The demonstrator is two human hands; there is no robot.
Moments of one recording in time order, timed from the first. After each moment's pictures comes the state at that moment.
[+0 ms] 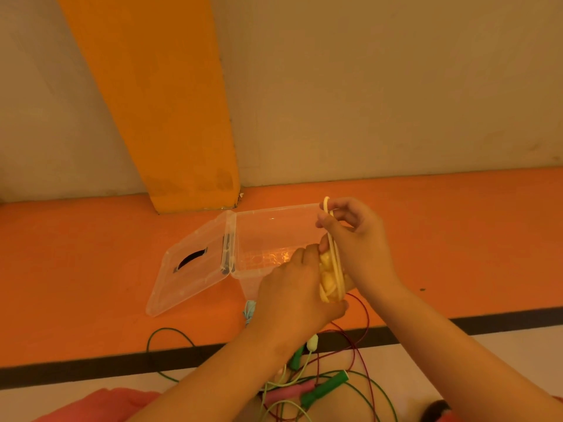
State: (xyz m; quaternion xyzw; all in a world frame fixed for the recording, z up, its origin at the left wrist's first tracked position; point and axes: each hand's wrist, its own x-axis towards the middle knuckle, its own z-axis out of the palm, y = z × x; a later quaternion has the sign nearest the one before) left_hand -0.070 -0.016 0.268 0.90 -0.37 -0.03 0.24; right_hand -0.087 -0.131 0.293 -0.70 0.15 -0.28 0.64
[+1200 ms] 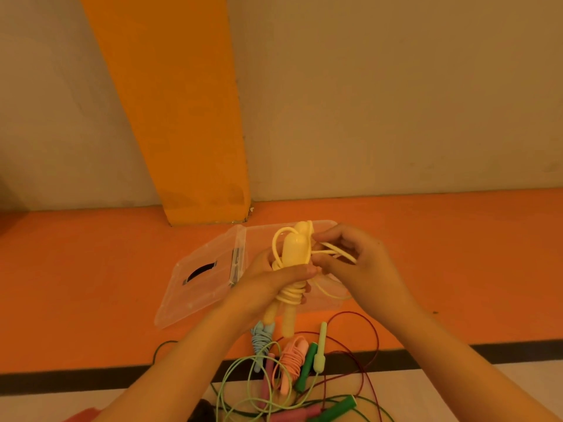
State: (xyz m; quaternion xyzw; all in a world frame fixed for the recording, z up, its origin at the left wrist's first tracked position) left_hand -0.025 0.013 0.284 0.61 -0.22 -0.31 0.69; right_hand -0.105 -0.131 0.306 -0.80 0.03 -0.21 0.56
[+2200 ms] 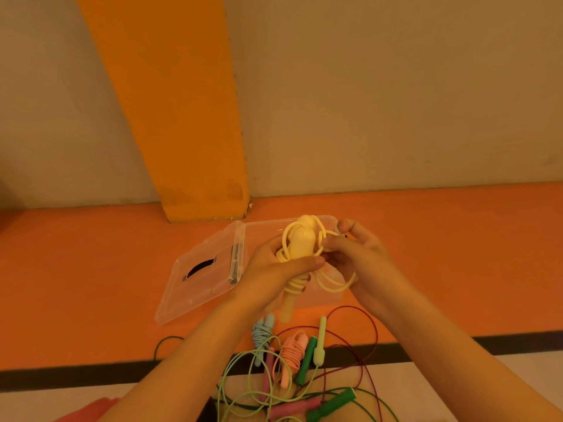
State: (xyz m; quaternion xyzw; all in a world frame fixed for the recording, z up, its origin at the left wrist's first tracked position) left_hand -0.025 0.002 0.282 0.66 -0.21 -0.25 0.68; right_hand -0.091 -0.134 0.295 -0.54 0.13 -0.14 0.82
